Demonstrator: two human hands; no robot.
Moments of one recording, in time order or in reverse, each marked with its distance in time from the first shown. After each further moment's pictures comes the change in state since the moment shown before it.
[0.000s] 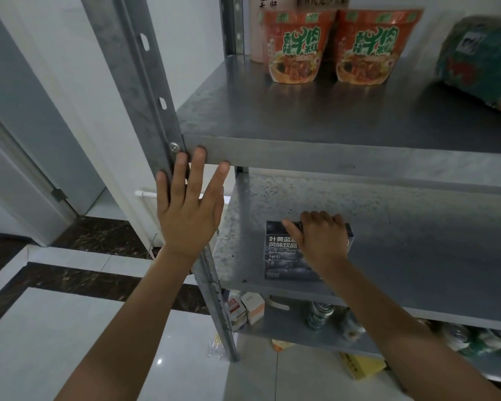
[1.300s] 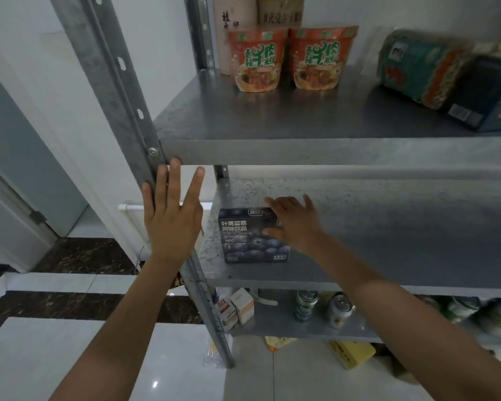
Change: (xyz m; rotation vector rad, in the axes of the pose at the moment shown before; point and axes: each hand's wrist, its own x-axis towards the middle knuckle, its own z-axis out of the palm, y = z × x) left_hand -0.004 0.009 -0.019 -0.093 -0.148 -0.058; right_hand 0.007 0.015 -0.034 -0.020 -0.437 -0.150
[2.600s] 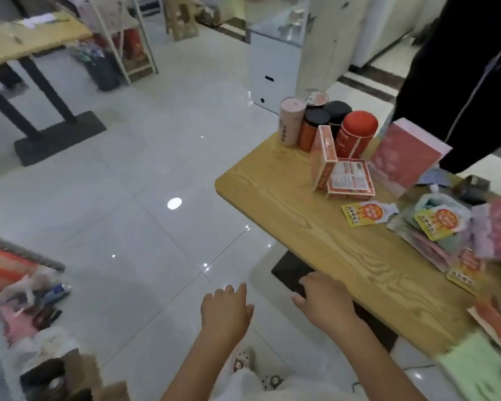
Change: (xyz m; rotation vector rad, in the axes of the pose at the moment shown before) left_hand -0.131 0.595 -0.445 -1.034 -0.590 2.315; right_hand -0.684 -0.091 0.050 0.653 -0.122 2.689
